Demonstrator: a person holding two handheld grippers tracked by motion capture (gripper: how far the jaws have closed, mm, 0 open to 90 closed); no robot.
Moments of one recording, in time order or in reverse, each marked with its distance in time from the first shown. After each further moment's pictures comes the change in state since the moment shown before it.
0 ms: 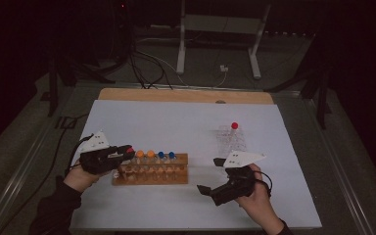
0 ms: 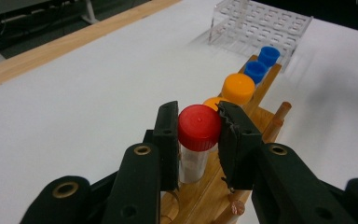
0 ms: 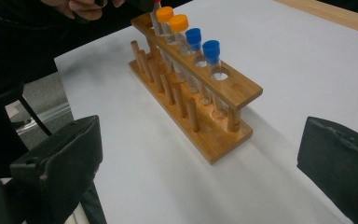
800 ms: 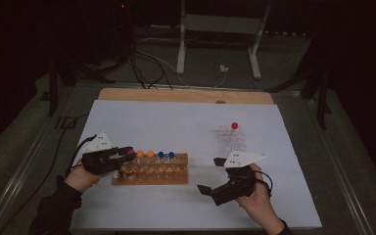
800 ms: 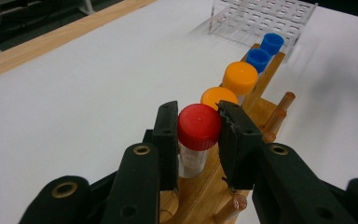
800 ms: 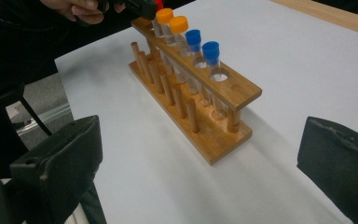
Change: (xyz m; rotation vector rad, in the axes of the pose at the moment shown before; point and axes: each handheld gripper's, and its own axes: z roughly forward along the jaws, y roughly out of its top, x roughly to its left) left arm 0.000 -0.001 0.004 0.031 -0.002 0.010; right arm 0.000 0.000 -0.001 -0.003 -0.001 0.001
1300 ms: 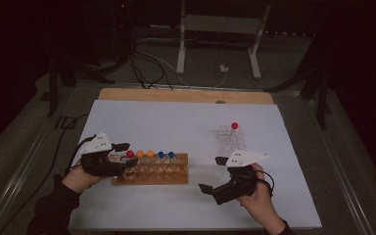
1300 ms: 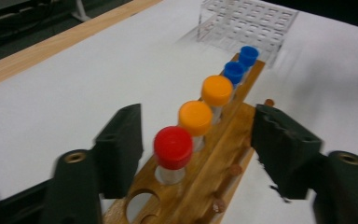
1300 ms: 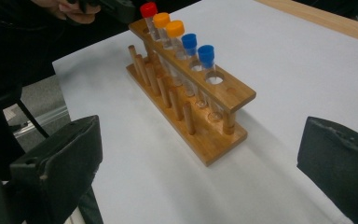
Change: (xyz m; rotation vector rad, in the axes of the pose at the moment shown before) left arm -0.010 0.010 -0.009 -0.017 -0.019 0.022; right arm -0.001 0.001 -0.004 -0.012 -0.012 -0.002
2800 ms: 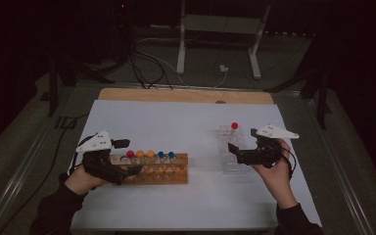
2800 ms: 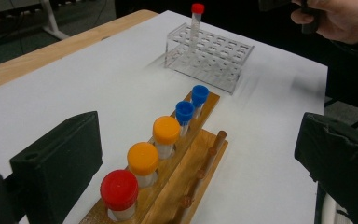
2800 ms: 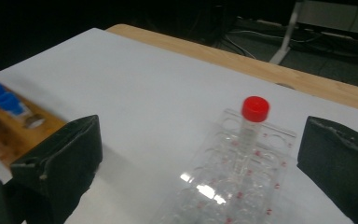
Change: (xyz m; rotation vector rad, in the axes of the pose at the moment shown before) left arm -0.013 0.018 -0.006 -0.069 -0.114 -0.040; right arm -0.094 -0.005 -0.025 -0.123 -0.394 0.138
